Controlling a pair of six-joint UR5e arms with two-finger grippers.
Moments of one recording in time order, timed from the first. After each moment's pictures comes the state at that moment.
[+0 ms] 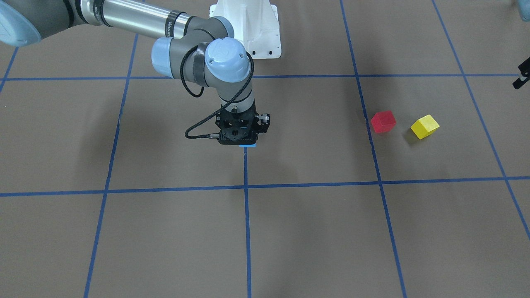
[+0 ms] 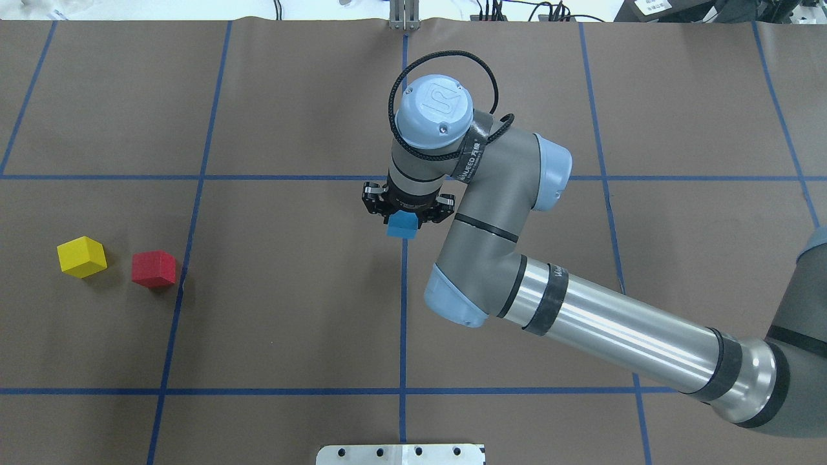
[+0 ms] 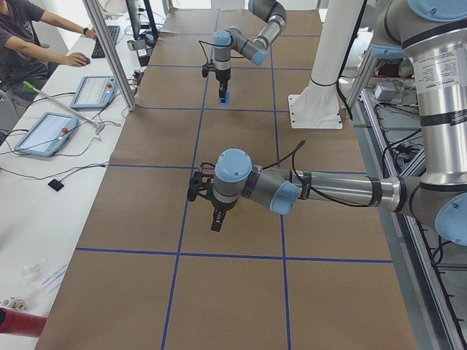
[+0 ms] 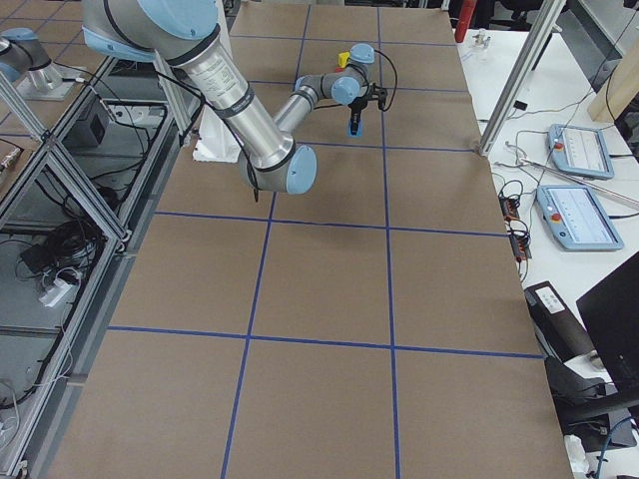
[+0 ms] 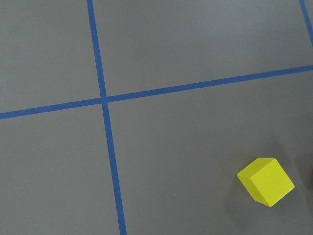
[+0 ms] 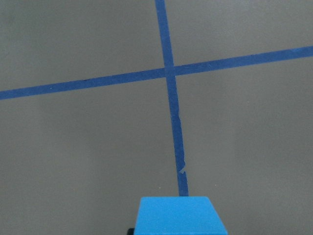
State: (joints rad) left arm -1.47 -1.34 -1.86 -1.91 -2.41 -0.19; right arm 0.57 -0.67 1.37 -1.49 1.98 1.25
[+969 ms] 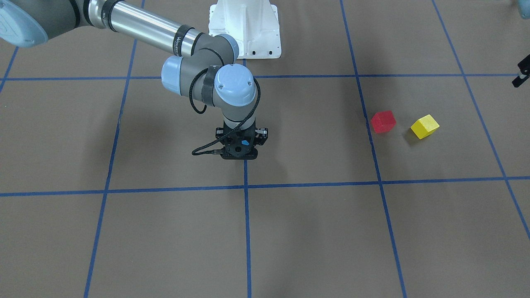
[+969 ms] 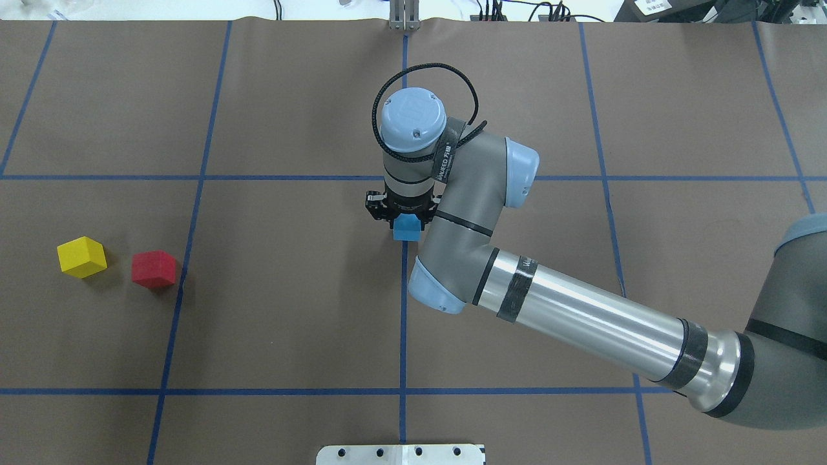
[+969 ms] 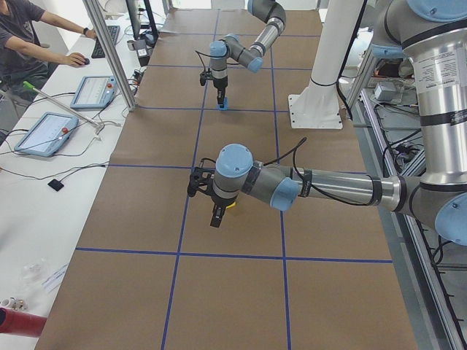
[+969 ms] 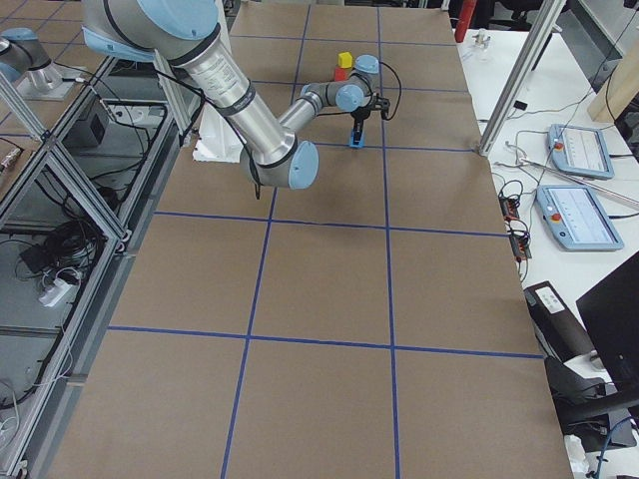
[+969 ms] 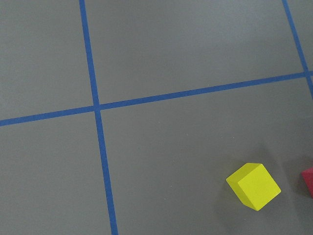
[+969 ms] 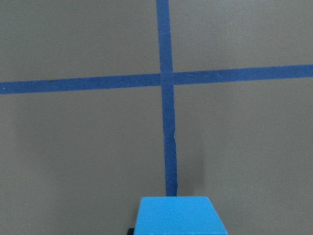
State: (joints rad) left arm -1.47 -1.34 -1.88 -1.91 -2.41 -0.19; right arm 0.56 -0.64 1.26 -1.48 1.98 1.21
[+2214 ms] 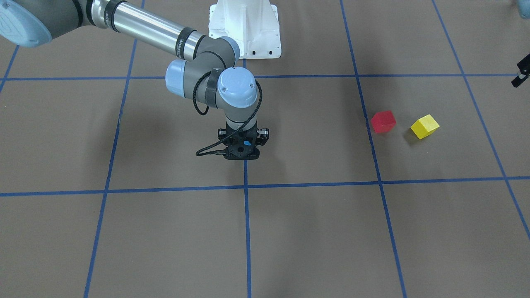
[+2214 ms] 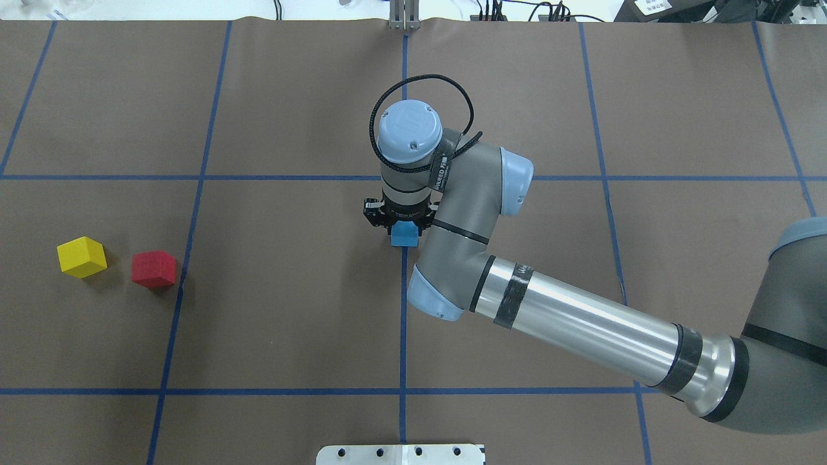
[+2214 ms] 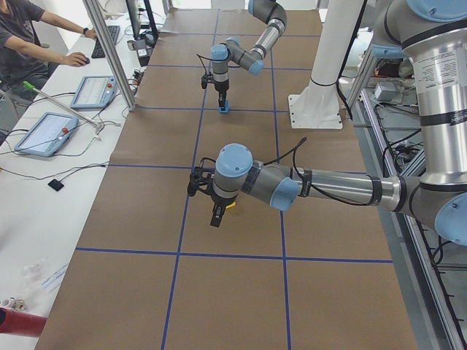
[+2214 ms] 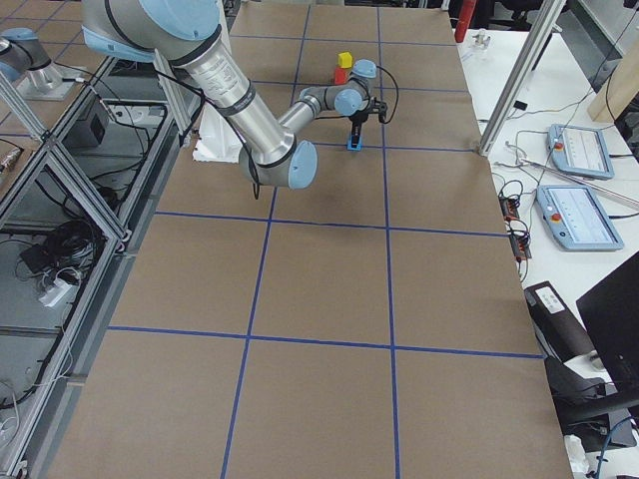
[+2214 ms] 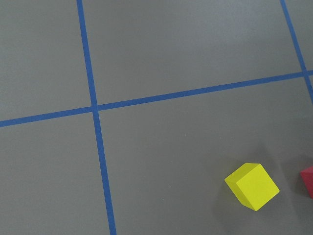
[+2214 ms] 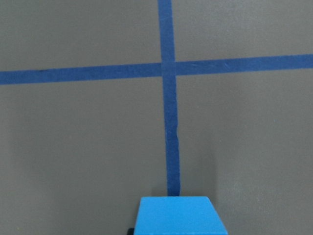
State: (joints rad) left arm -1.47 -1.34 -1.88 -1.91 -2.42 -0.19; right arm 0.54 -0.64 1.23 -1.44 1.97 1.22
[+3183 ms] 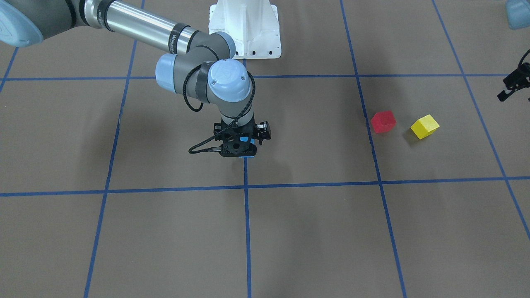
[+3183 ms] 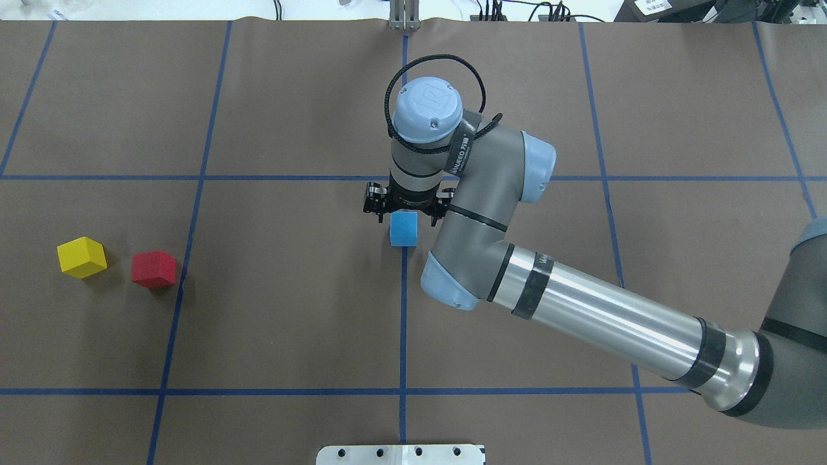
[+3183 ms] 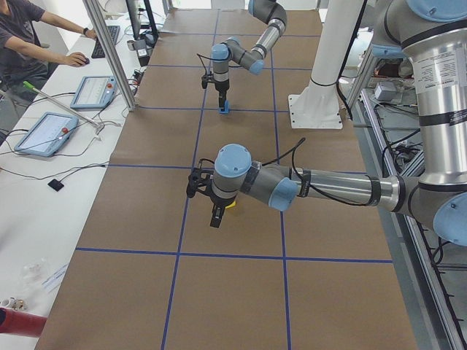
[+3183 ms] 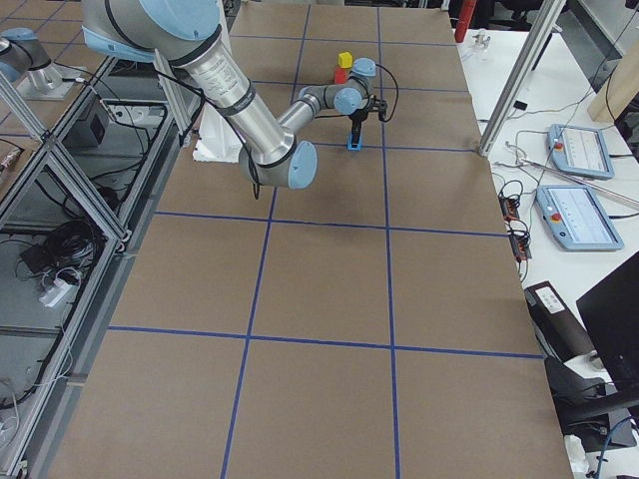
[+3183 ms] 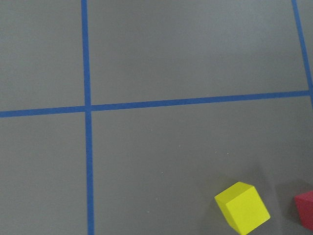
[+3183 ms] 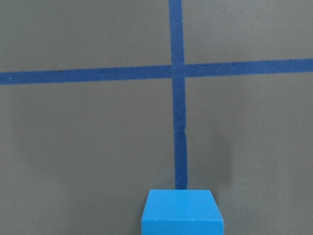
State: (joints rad) left arm -1.32 -1.43 -1.85 -1.96 -2.35 -0.53; right arm 0.59 -0.71 1.36 -1.46 2.04 1.21
